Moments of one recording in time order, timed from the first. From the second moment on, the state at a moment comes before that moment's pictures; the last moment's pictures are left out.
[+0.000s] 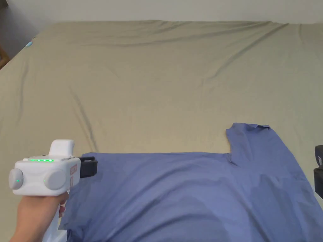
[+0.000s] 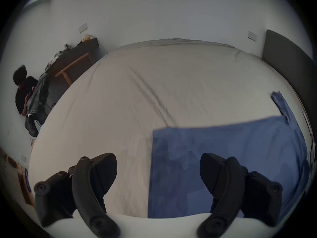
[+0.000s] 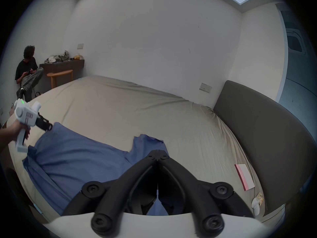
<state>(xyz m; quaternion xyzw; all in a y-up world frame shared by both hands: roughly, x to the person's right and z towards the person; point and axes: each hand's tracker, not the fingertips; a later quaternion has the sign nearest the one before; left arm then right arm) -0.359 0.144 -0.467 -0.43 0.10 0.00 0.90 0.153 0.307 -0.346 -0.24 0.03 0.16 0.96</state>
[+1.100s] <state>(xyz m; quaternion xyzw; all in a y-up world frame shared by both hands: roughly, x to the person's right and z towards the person) -0.286 0.250 -0.398 -0.33 0.01 -0.14 0.94 0.253 0.125 -0.535 -0.55 0.00 0.03 0.83</state>
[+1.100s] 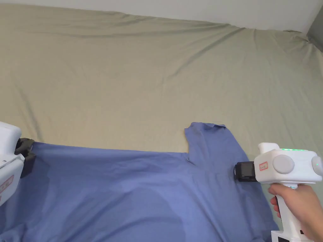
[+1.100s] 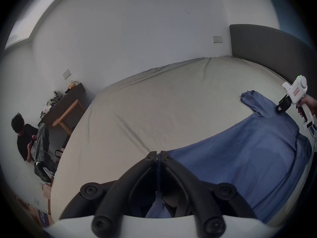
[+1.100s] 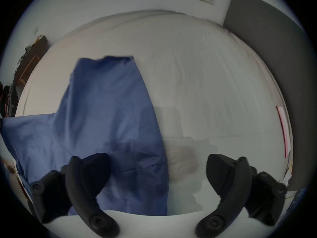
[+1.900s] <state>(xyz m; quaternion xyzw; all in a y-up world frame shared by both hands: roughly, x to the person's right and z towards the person) -0.303 0.294 -0.334 -0.35 0.03 -0.15 0.92 0.244 0.311 -0.402 -0.46 0.10 0.09 0.88</state>
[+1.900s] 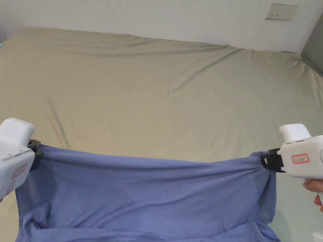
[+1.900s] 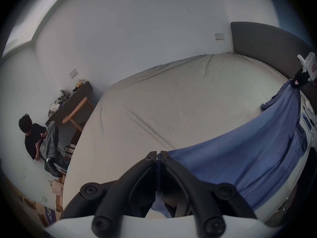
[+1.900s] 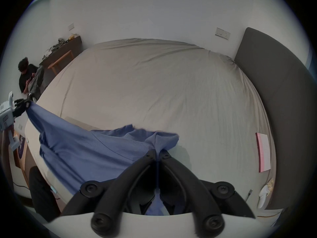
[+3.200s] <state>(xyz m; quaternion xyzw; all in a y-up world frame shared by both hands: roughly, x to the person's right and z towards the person) -0.317 0.156 -0.260 -0.56 -0.02 -0.14 0.82 0.276 0.179 -0.288 -0.63 0.08 0.10 0.76</state>
